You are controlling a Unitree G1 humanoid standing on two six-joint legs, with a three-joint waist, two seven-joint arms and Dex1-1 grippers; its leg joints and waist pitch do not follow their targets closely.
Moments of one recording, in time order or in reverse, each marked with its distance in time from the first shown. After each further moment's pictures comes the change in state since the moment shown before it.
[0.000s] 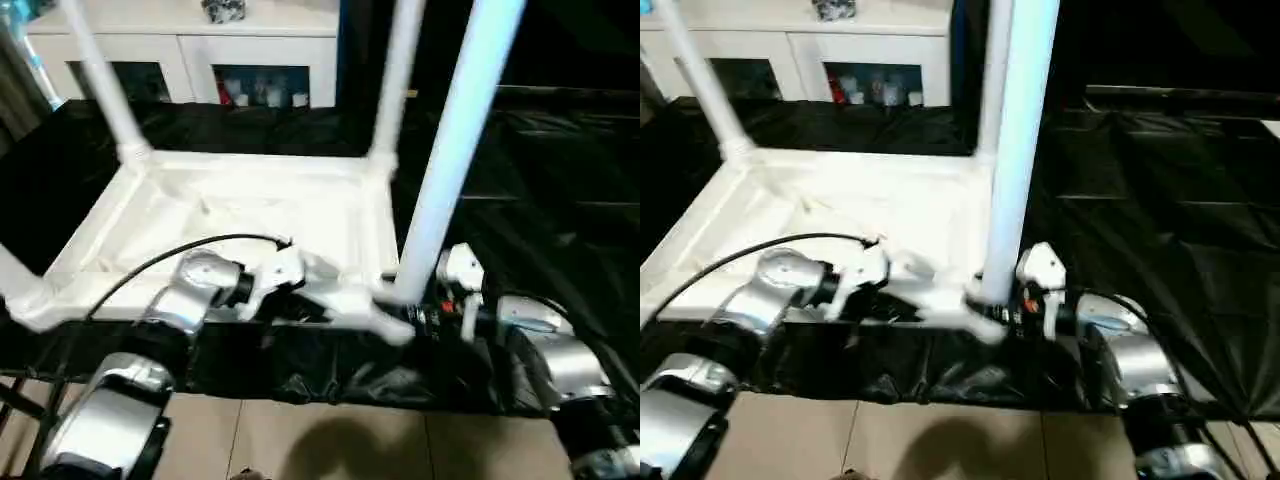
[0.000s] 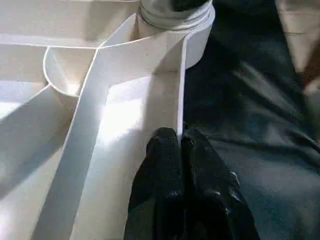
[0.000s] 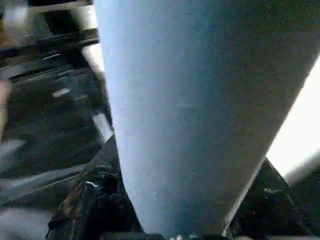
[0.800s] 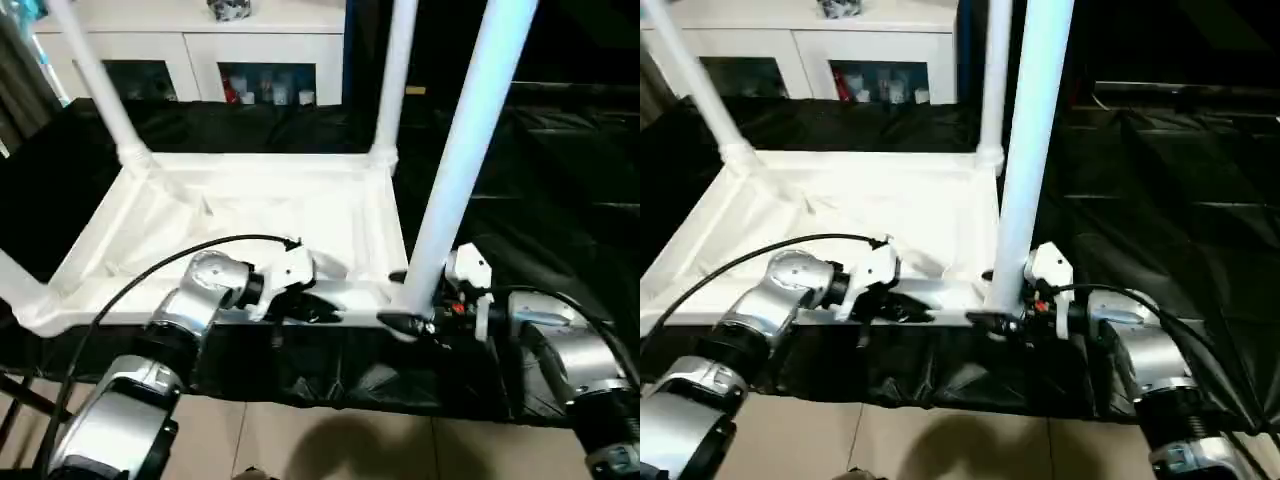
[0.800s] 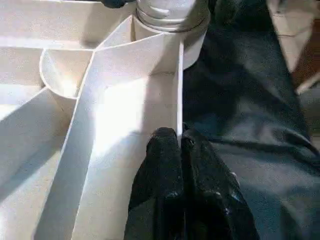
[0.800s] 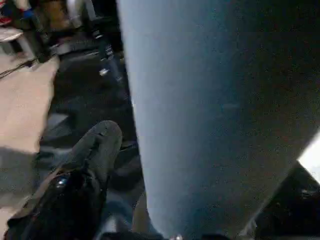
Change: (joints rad) left arm 0.015 0.040 -0.013 -0.036 -0.016 -0.036 -0.153; right arm 0.008 -0.154 0.085 -0.092 0.057 0.059 0.325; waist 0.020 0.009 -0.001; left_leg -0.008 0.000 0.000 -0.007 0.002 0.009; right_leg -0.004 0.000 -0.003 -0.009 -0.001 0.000
